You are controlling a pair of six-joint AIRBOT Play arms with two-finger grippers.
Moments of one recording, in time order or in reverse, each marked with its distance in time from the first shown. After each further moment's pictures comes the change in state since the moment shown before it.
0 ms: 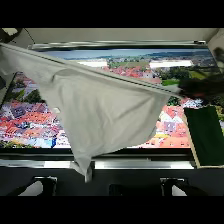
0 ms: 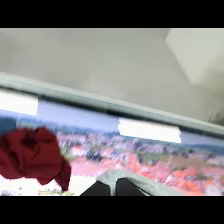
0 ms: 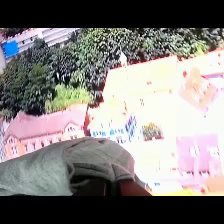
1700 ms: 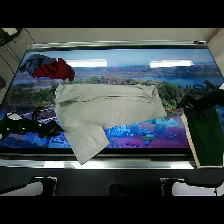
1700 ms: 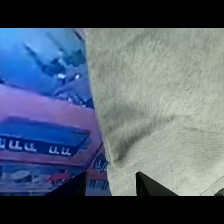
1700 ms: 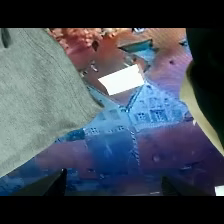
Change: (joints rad) left arm -0.085 -0.199 -0.729 0.183 -0.309 -0.111; right arm -0.282 -0.306 -0.039 0.148 0.163 -0.185
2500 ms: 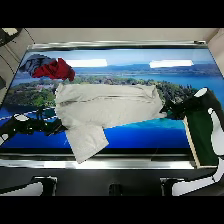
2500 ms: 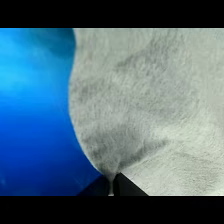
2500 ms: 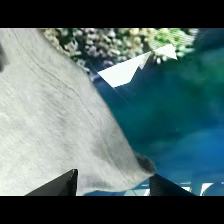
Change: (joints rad) left arm -0.071 -0.016 -0.033 -0.089 0.155 0.020; right arm 0.105 -0.195 -0.082 0.156 -0.220 -0.011
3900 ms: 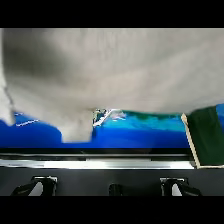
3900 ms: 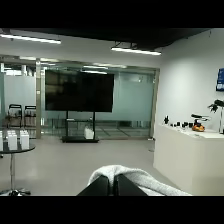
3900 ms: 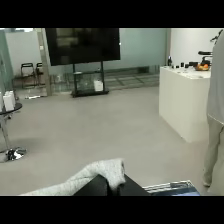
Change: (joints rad) left arm 0.027 0.608 1.263 0.140 0.093 -0.165; right arm 0.006 0.974 0.676 -0.351 -0.148 0.001
